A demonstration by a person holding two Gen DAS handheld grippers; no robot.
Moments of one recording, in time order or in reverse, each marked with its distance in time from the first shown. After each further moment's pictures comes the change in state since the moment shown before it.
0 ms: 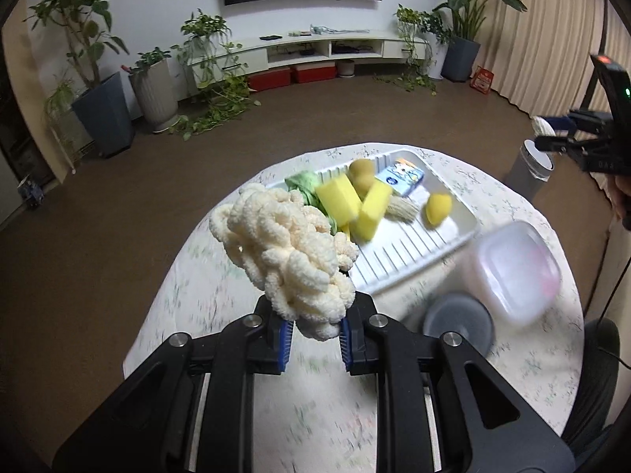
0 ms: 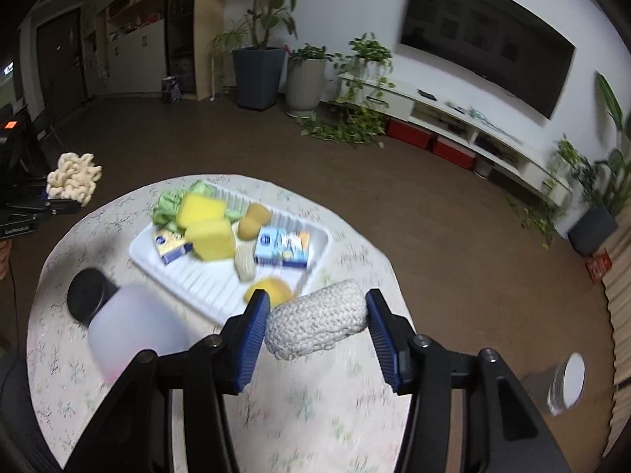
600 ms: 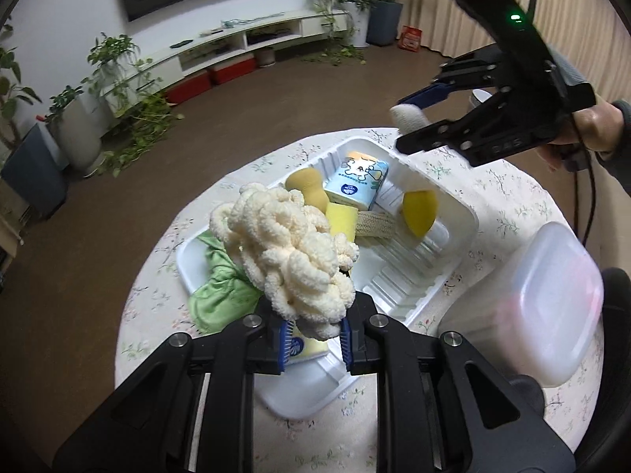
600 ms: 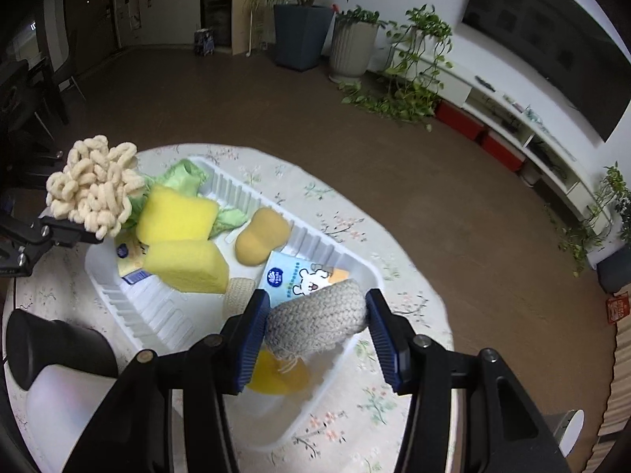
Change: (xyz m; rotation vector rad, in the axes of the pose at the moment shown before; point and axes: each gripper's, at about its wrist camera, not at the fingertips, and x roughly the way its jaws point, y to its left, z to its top) left arm 0.096 -0.029 0.044 0.261 0.046 -0.180; right arm 0.142 0.023 0.050 -0.133 0.146 0.108
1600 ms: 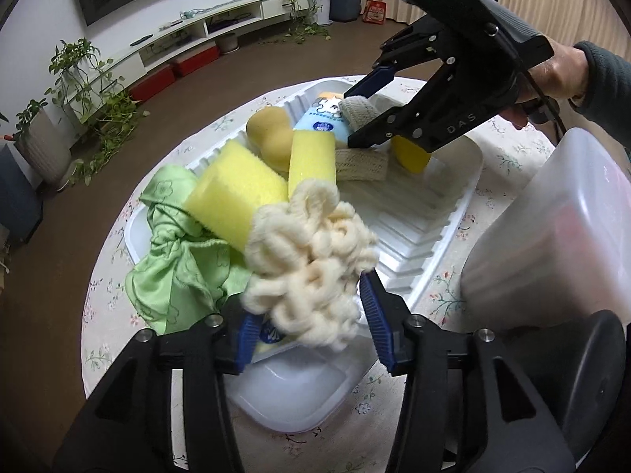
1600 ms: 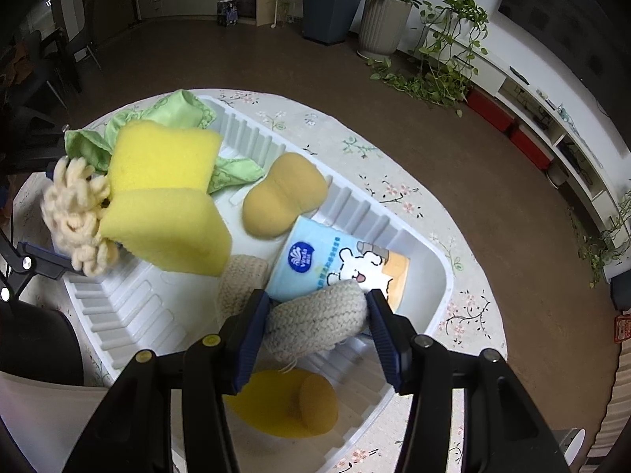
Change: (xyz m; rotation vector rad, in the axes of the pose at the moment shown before) left arm 0.046 -0.006 -0.028 0.113 0.070 -0.069; right arm 0.062 0.019 -0.015 -0.078 0.077 0.054
